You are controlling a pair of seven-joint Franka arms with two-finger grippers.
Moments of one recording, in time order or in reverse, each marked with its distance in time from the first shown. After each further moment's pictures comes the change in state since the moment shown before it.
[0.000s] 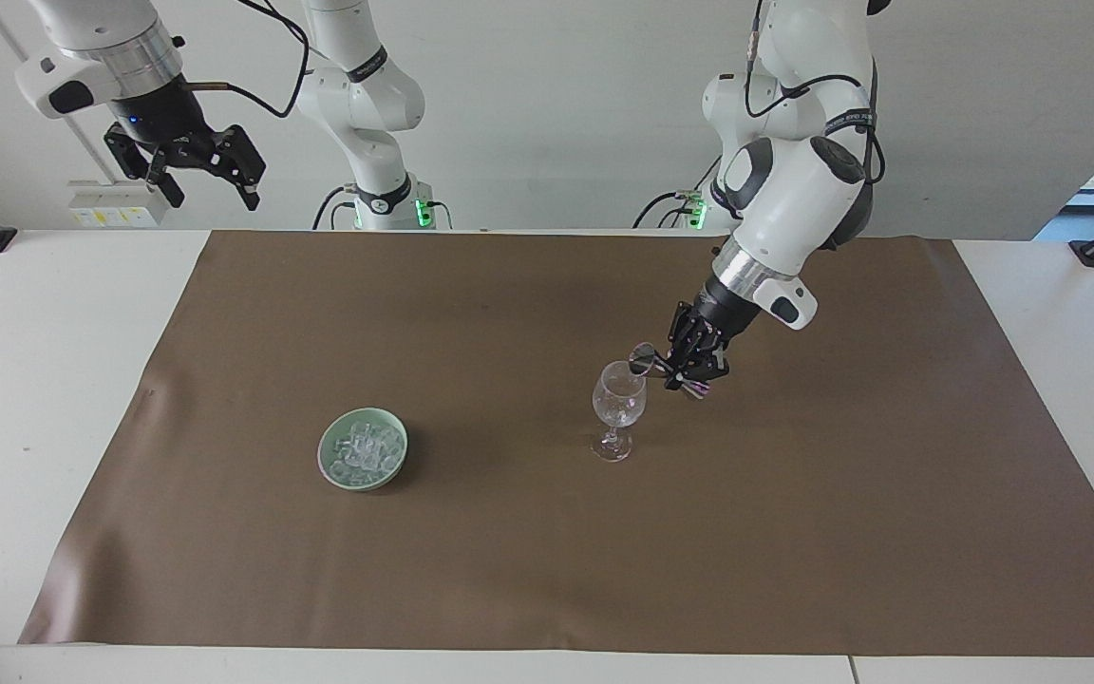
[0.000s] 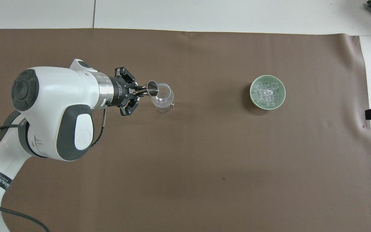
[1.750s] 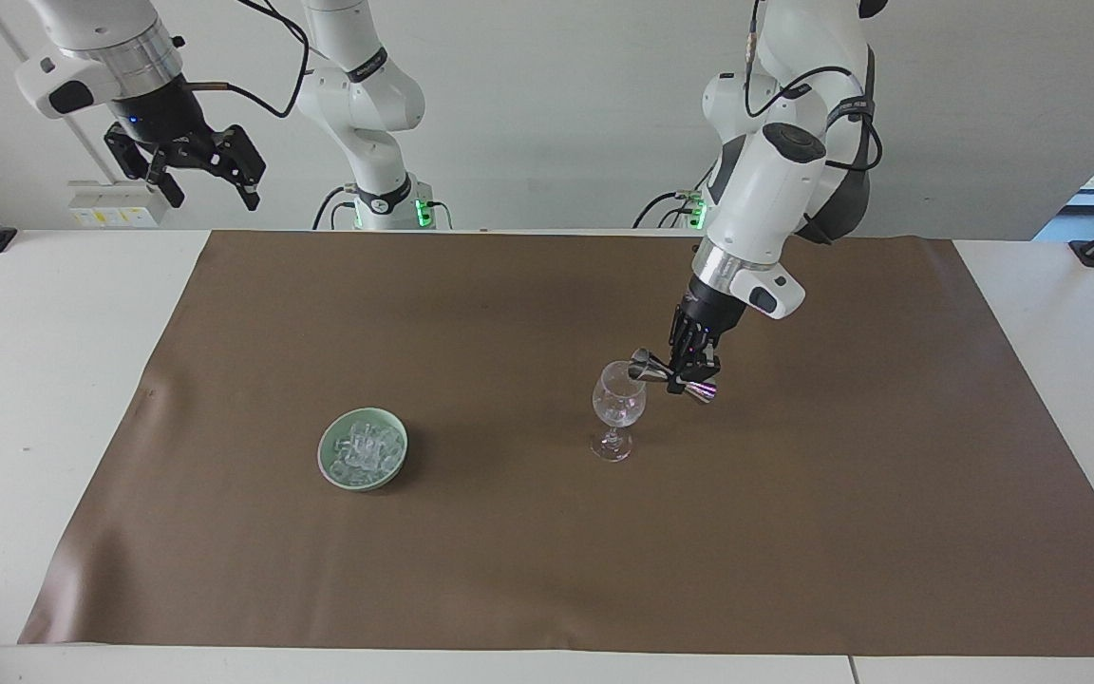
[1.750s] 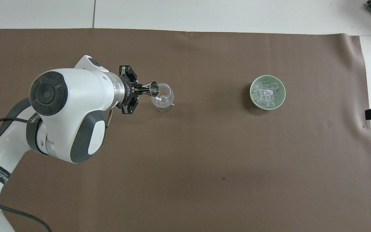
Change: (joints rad) left arm -0.036 0.012 -0.003 0.030 0.250 0.005 -0.090; right arm 0.000 0.000 0.000 0.000 0.000 0.000 0.000
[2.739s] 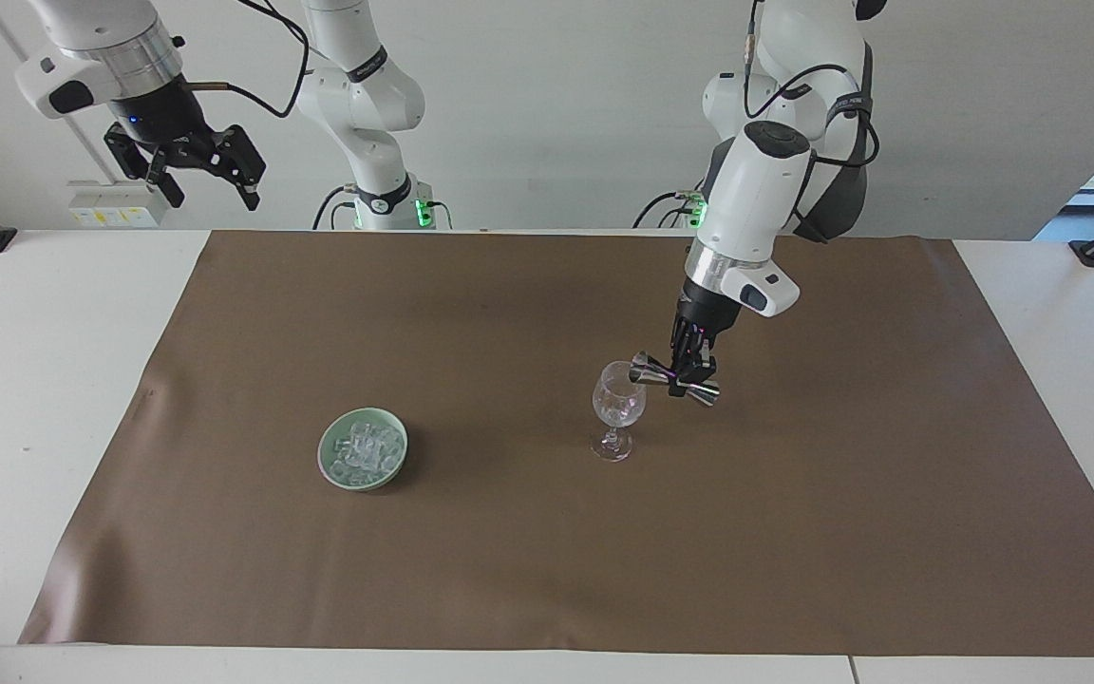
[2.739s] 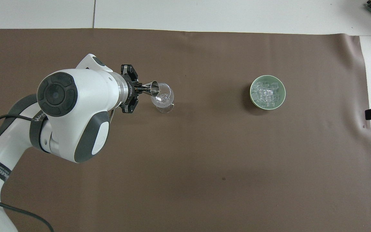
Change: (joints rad) left arm -0.007 0.011 0.001 0.014 0.094 -0.004 -0.023; right arm 0.000 0.000 0.000 0.000 0.000 0.000 0.000
